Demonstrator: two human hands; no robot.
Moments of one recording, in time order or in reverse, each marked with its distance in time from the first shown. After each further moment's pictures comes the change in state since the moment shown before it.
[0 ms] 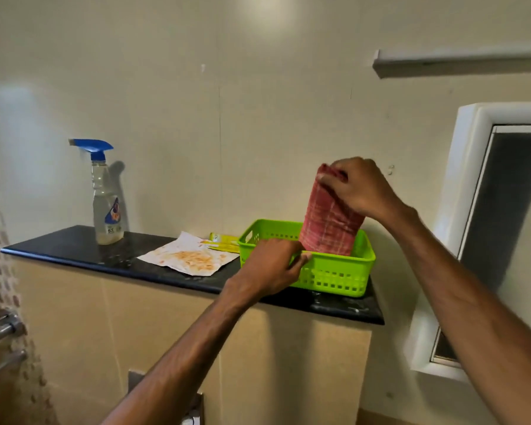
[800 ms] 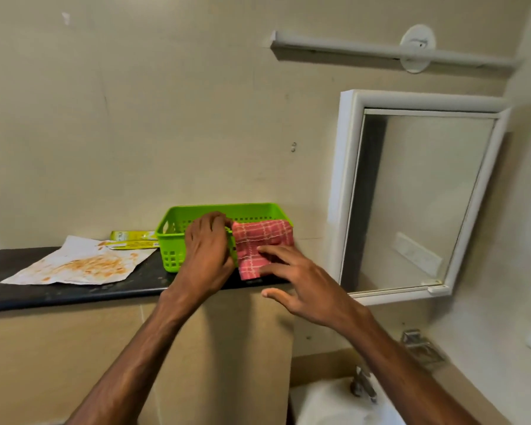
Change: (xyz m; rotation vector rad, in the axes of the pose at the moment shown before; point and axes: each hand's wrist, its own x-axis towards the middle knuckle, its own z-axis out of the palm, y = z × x) left_hand -0.012 0.003 0.026 -0.169 0.202 0.046; right_hand -0.213 -0.025 0.024 -0.091 -0.261 -0.026
